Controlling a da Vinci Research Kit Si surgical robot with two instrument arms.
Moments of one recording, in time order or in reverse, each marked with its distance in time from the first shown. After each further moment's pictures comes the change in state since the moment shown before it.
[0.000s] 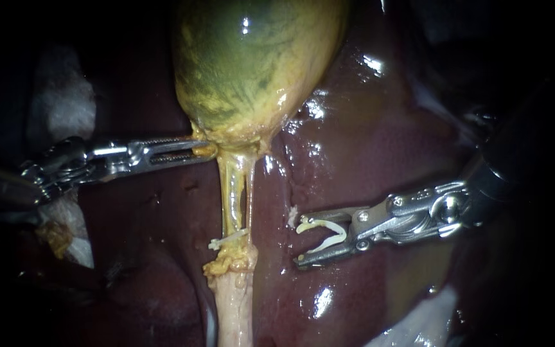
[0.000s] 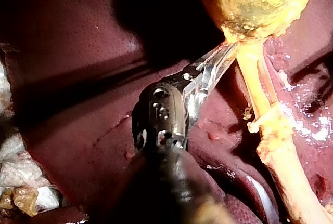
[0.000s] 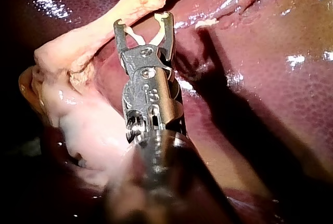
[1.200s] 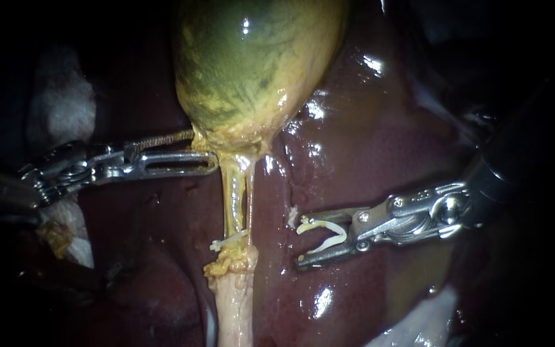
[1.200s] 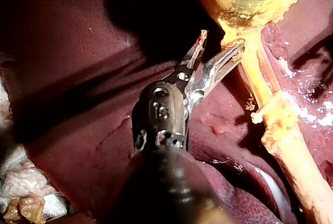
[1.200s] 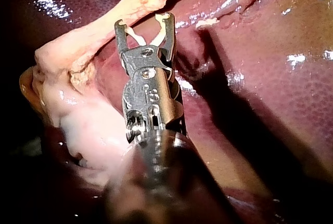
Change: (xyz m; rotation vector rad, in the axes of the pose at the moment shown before) right arm 0.000 0.000 0.000 -0.009 -0.008 -0.031; left arm -0.001 -0.001 0.001 0.037 -0.028 0.085
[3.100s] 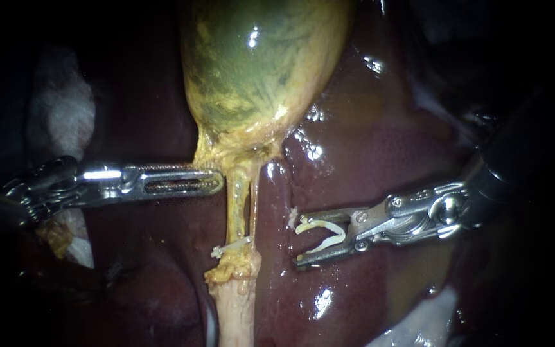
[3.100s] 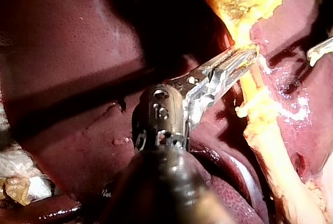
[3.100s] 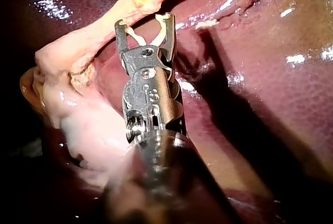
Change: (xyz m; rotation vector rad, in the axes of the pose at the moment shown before) right arm 0.000 0.000 0.000 -0.013 0.003 0.001; left arm 0.000 0.006 -0.003 -0.203 -0.046 -0.083
